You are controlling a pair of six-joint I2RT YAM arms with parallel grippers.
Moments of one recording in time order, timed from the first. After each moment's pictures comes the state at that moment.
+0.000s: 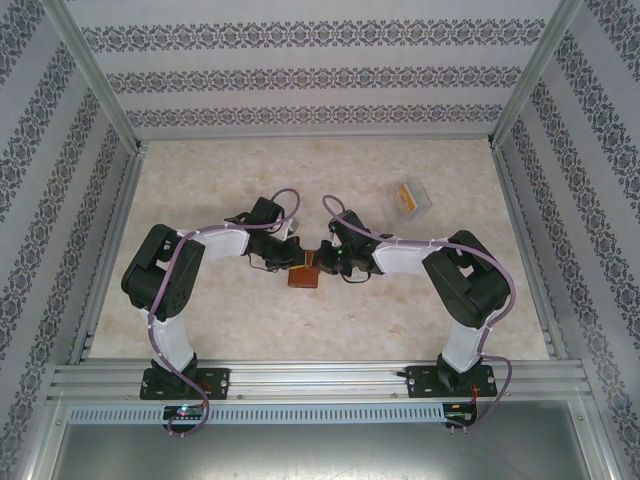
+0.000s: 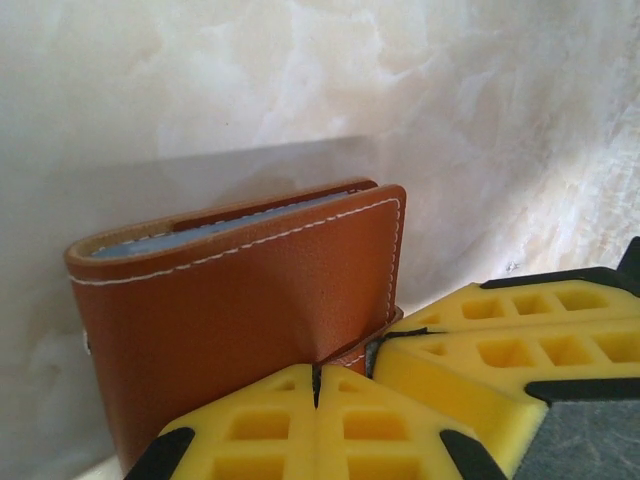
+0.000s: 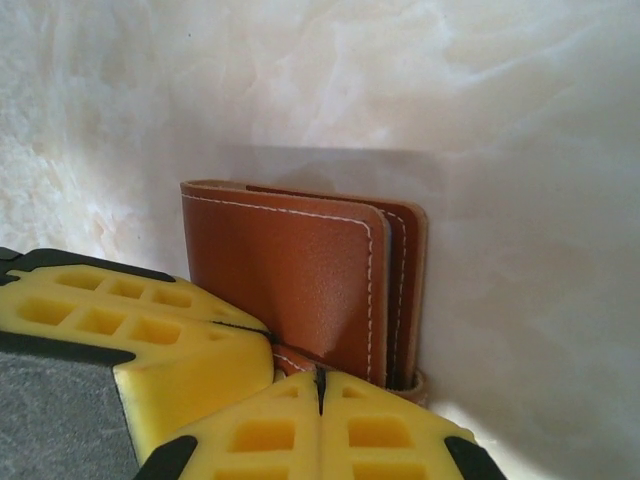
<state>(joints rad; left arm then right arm) -0.43 1.85 1.02 -0.30 0.61 -0.57 0.65 1.81 0.92 -0.03 -0.39 0.93</state>
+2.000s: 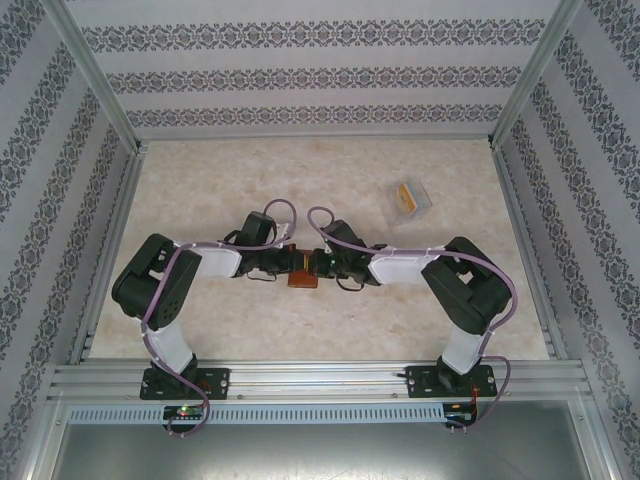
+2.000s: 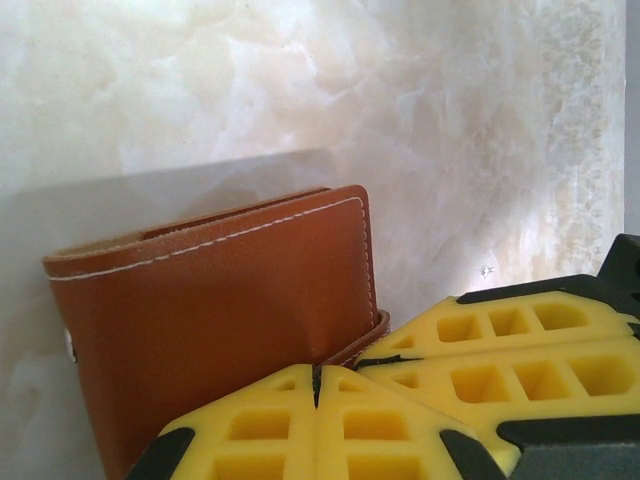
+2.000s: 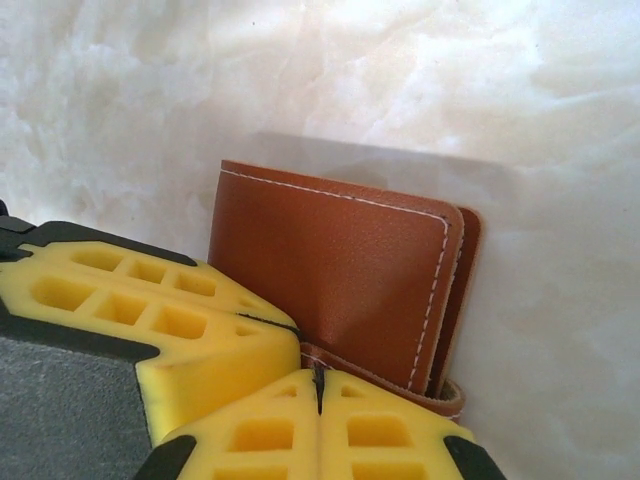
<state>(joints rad) -0.44 1.77 0.77 0.12 0.59 -0.58 0.74 1.78 0.85 0.07 -0.21 0.80</state>
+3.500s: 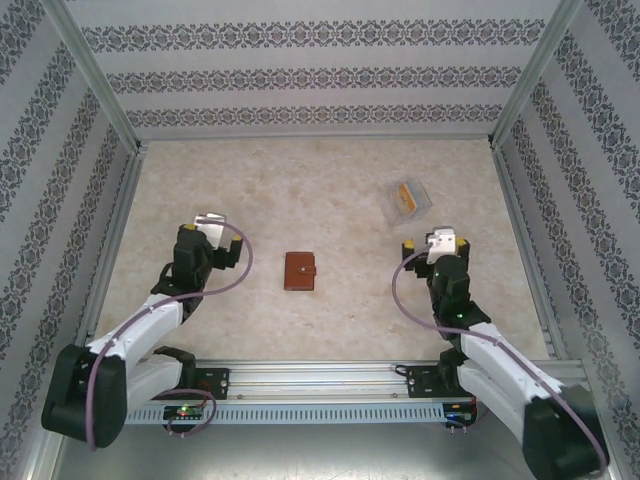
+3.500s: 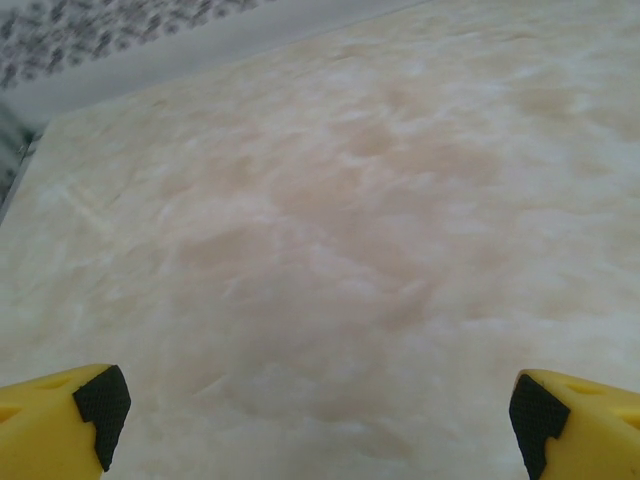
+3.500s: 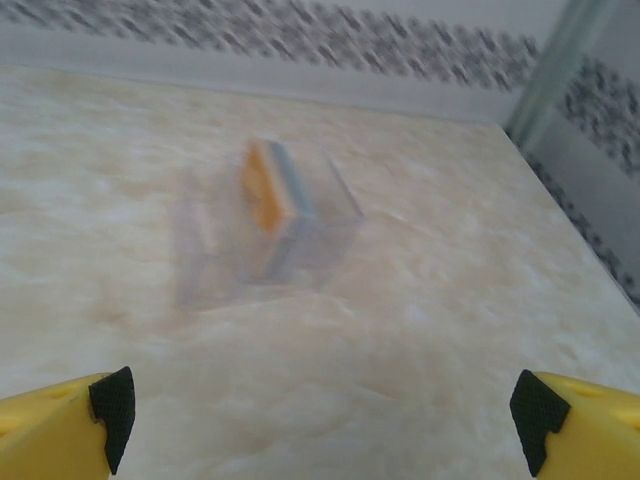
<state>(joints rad) -0.17 1.07 0.37 0.25 -0.18 0.14 0.23 0.85 0.17 0.37 0.31 -0.02</state>
